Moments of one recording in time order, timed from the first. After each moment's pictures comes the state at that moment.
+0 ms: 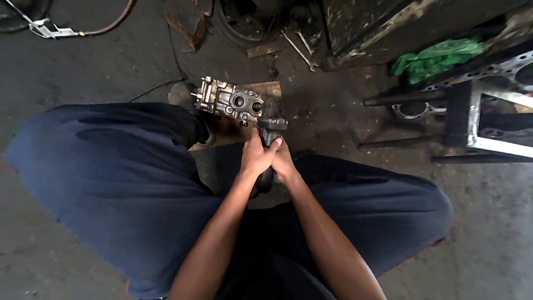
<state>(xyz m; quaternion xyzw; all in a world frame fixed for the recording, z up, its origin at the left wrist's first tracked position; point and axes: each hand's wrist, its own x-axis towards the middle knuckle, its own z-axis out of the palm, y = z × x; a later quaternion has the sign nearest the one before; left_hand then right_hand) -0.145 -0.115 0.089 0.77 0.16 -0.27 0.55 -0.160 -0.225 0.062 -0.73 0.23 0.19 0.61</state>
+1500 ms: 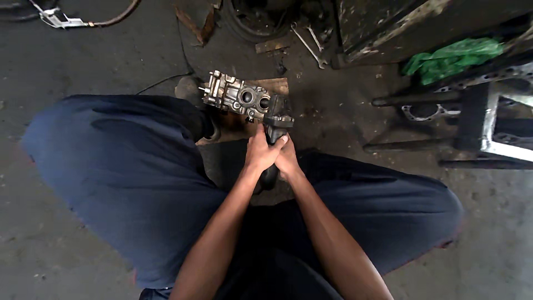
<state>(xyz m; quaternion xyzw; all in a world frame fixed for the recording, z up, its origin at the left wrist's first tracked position) -0.148 -0.110 0.079 0.77 0.16 -0.24 0.57 -0.163 -0.216 0.064 -0.75 0.23 0.17 0.60</state>
